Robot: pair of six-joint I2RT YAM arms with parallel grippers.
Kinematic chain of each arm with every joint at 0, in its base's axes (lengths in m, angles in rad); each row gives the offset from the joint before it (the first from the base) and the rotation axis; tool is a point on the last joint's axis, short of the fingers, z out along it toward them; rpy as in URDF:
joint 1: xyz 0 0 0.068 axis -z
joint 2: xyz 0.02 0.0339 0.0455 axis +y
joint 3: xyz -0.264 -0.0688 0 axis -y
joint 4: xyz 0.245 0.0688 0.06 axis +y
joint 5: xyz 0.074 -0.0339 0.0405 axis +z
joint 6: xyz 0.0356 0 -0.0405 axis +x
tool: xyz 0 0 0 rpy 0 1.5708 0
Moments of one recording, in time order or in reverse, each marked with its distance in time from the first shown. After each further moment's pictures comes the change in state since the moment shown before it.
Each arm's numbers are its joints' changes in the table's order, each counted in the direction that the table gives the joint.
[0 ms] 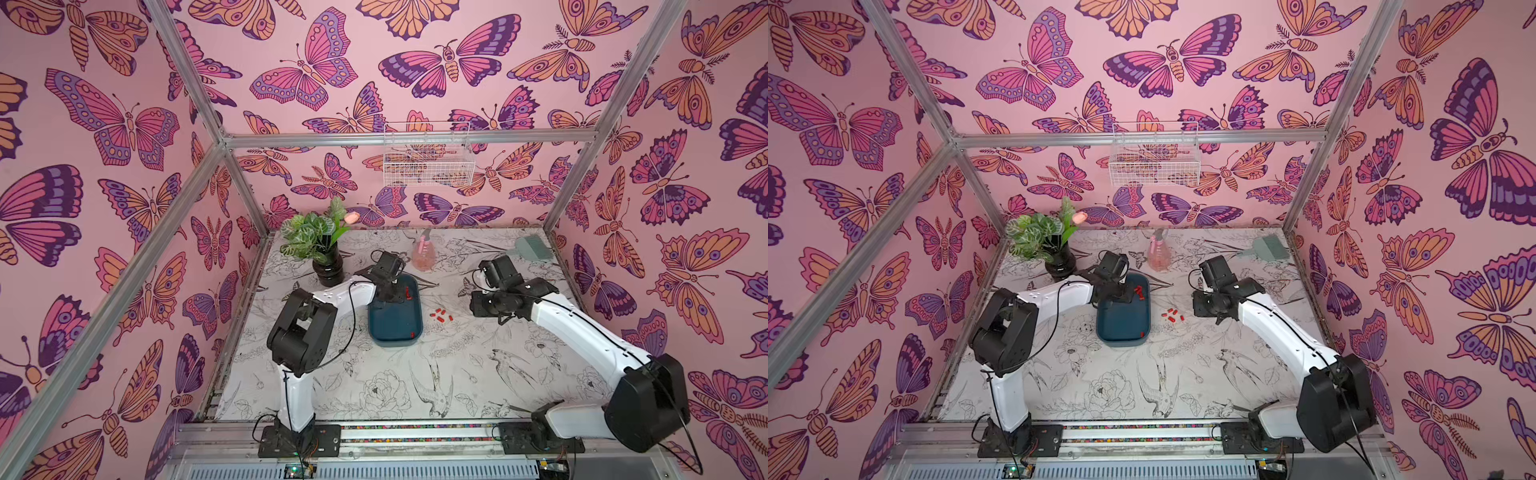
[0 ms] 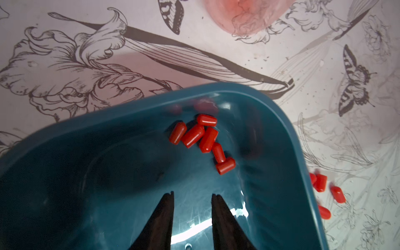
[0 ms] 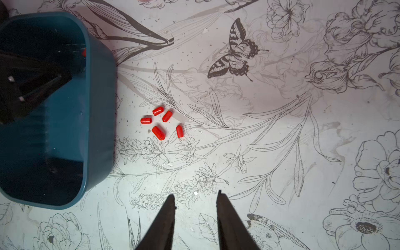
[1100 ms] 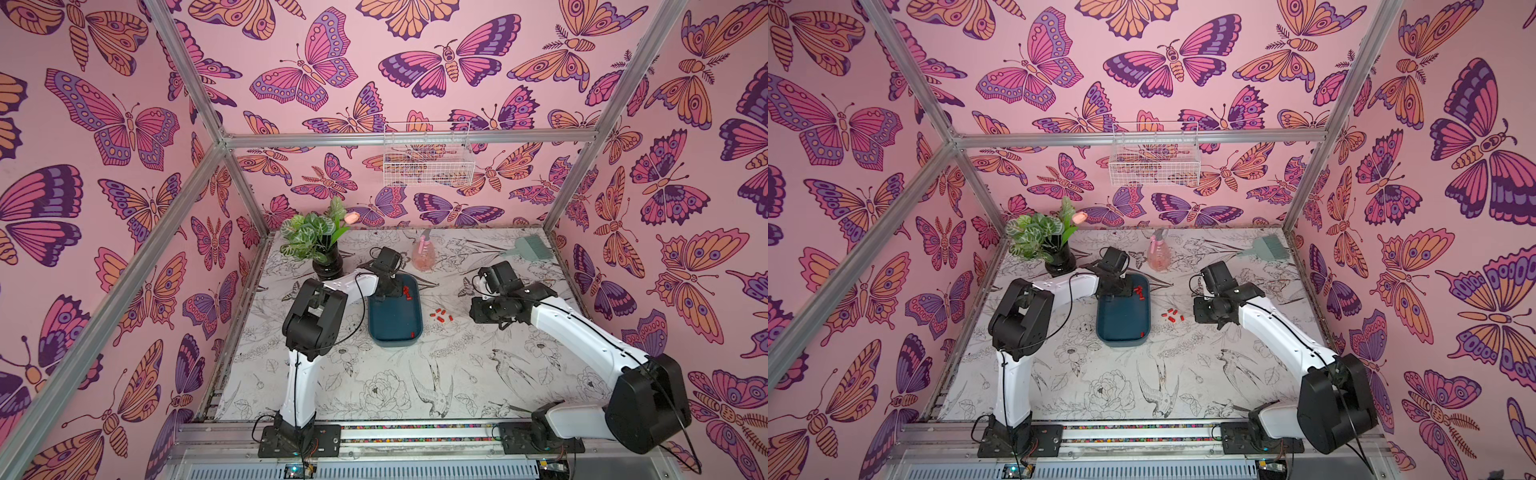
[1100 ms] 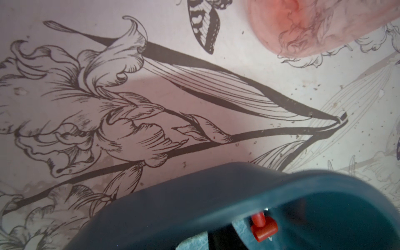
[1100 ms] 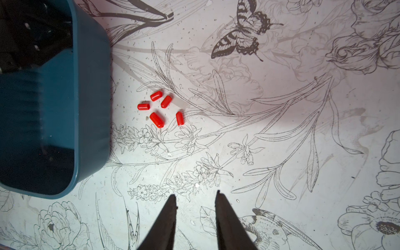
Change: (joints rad) left arm -0.045 0.153 0.134 0.009 0.000 -0.001; right arm 0.010 -0.003 -0.051 -0.018 0.050 -0.005
